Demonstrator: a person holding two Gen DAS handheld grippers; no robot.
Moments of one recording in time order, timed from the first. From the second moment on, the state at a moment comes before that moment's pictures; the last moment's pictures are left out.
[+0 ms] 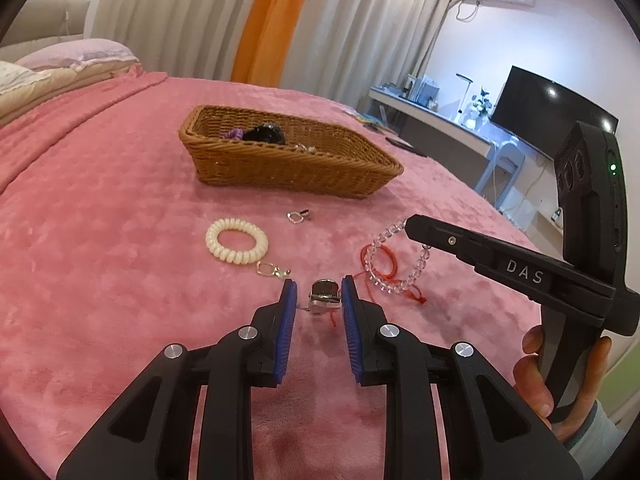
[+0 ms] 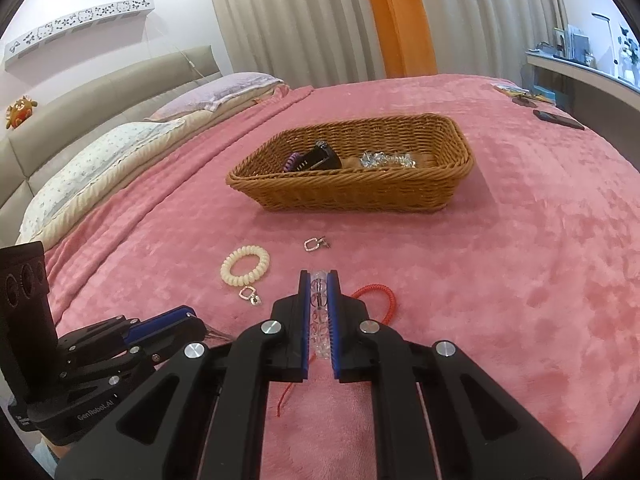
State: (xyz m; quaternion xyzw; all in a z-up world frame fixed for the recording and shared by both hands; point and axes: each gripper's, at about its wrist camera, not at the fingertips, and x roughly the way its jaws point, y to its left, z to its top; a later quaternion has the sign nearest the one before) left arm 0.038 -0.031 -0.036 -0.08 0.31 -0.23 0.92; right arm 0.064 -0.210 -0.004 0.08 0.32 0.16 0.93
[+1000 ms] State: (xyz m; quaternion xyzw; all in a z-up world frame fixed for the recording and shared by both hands) left arm 0.217 -0.068 0.046 -0.07 0.25 -0.25 0.93; right arm 0.224 -0.230 0.068 0.09 0.31 0.13 0.94
